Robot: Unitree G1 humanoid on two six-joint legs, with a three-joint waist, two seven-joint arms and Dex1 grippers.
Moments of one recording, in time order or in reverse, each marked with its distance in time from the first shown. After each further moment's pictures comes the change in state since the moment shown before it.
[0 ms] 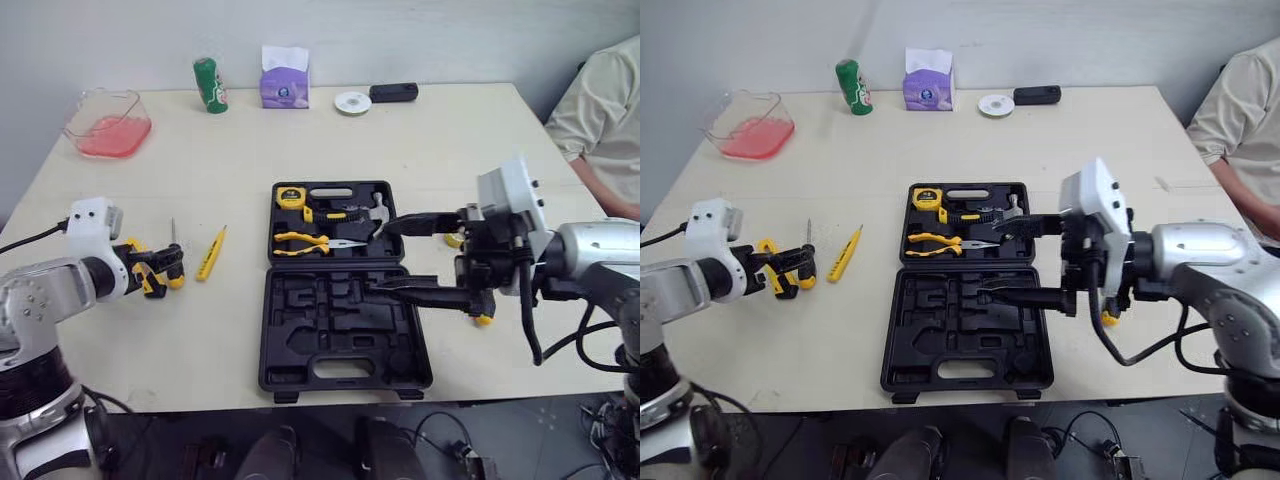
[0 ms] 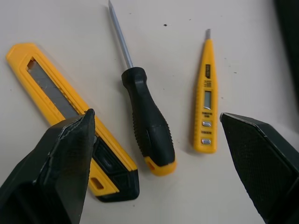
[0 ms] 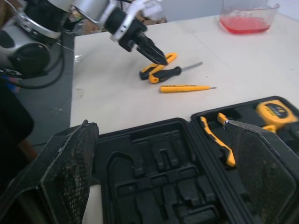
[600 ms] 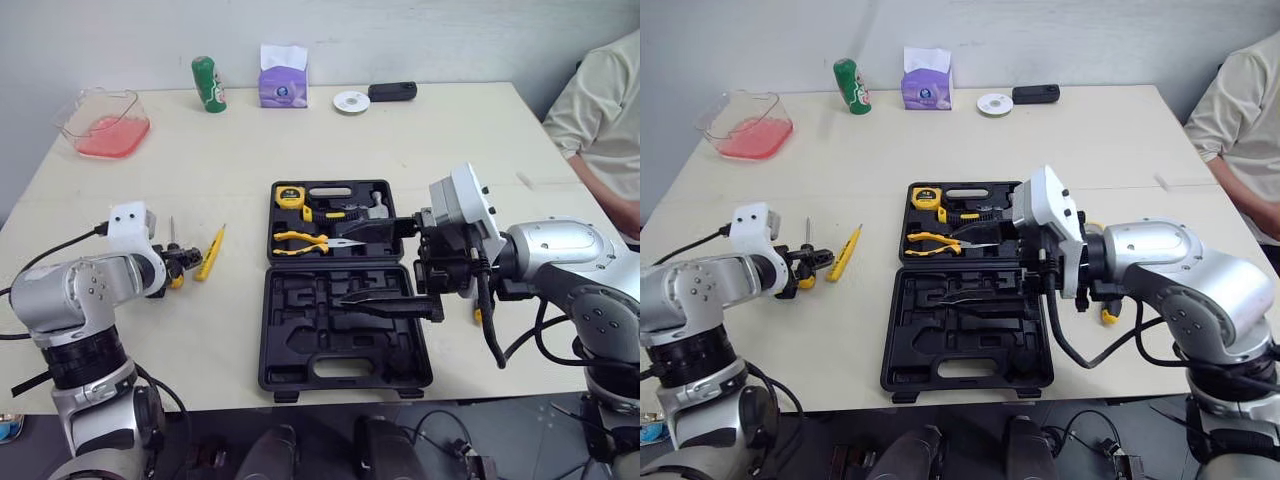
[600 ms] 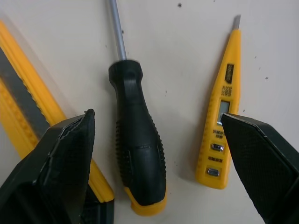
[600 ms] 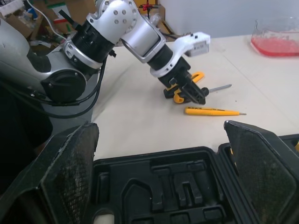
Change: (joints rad) left arm -0.098 -0.165 -0.059 0.121 0.147 -0.014 0.119; right arm -0.090 0.103 0.138 0.004 -0.028 -0.065 -0.025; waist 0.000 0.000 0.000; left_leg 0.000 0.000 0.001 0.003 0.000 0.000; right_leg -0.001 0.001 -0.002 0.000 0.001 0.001
